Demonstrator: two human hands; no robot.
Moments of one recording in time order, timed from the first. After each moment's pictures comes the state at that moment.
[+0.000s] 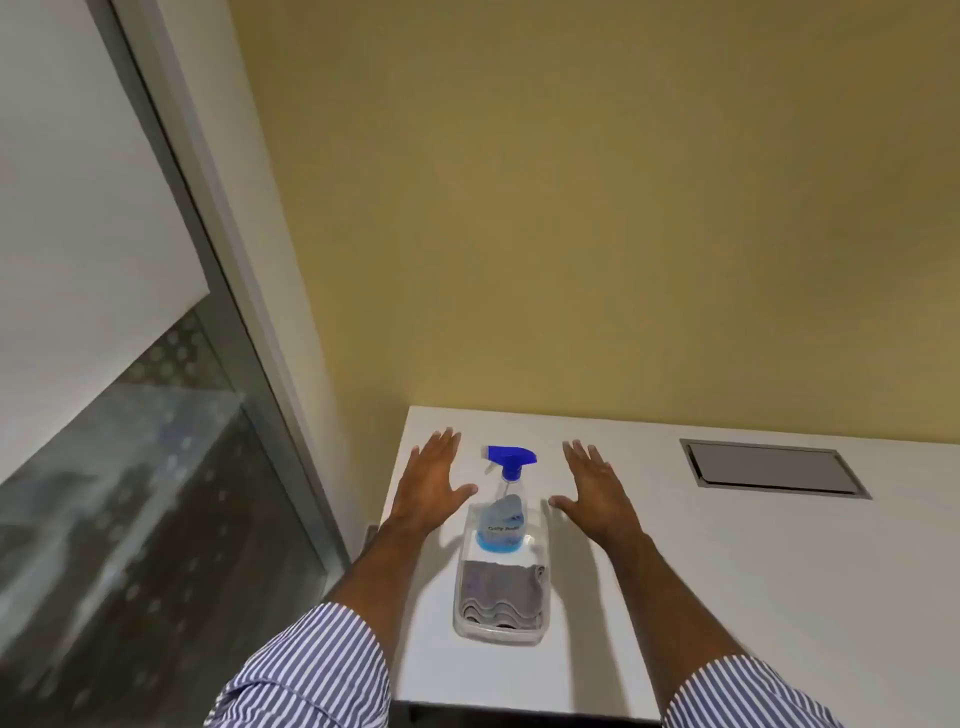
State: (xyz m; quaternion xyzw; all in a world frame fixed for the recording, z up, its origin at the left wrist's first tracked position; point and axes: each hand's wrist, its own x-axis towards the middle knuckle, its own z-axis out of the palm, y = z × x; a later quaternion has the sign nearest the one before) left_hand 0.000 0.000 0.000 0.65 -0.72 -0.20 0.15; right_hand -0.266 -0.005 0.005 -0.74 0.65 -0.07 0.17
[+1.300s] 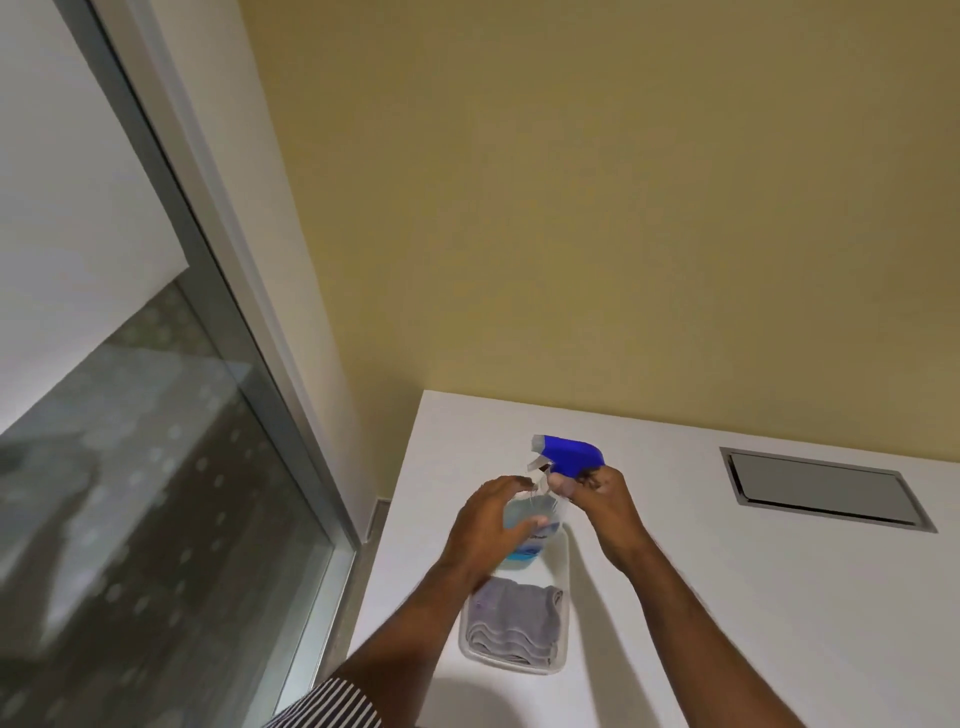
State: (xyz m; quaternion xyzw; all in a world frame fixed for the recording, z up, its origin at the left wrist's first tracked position) left_hand -0.054 -0.020 -0.062 0.63 -0.61 -0.39 0.27; right_hand -0.227 -0.038 0.008 -0.51 0.50 -0.43 0.55
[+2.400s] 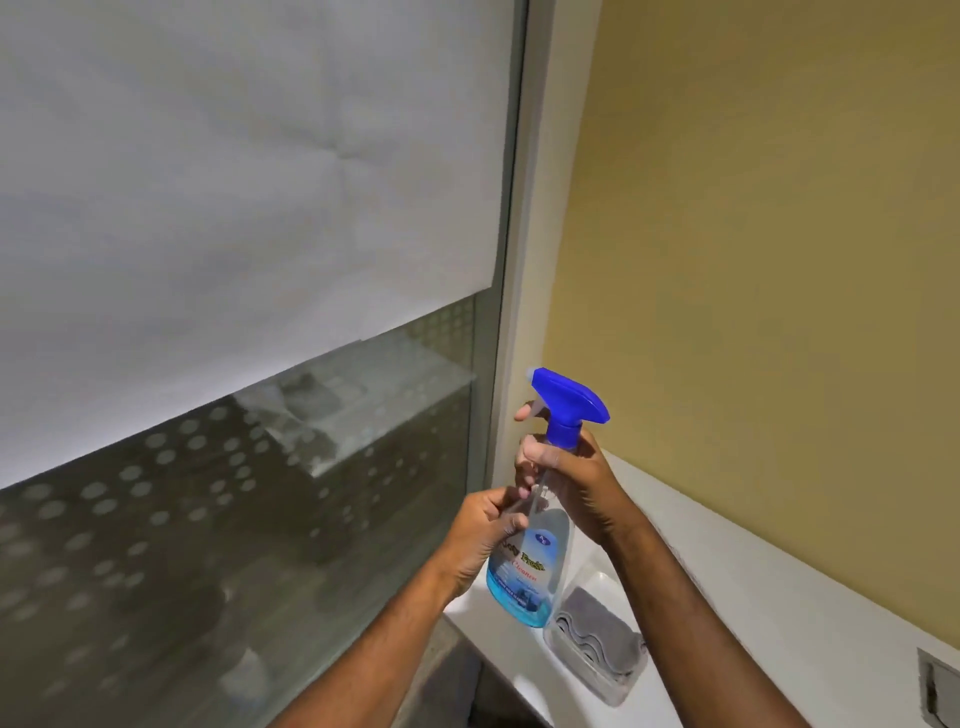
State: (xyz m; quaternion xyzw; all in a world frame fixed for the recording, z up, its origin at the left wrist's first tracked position) left_hand -0.003 0.206 0.060 0.51 -0.35 -0.44 0.65; right_hand -0.112 0.105 0.156 -0.62 0.09 -0.29 0.72
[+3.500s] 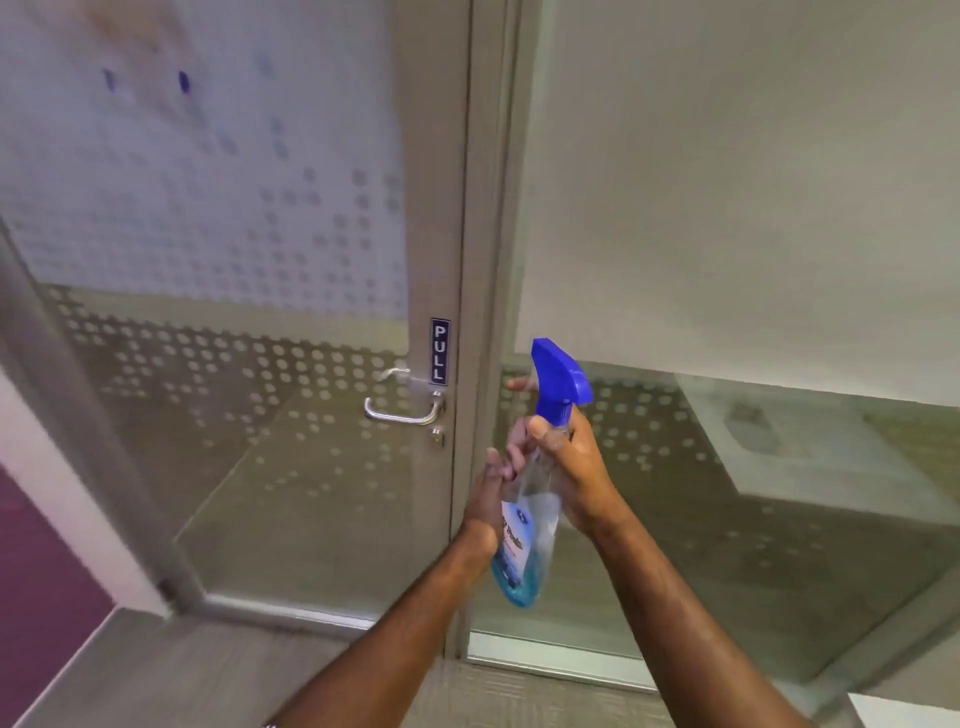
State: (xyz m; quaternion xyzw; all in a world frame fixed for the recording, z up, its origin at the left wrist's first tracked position) left_hand 0.017 0.778 0.088 0.49 0.06 0.00 0.87; right_hand -0.001 0.682 0.192 -0.60 -0.28 0.01 0.75
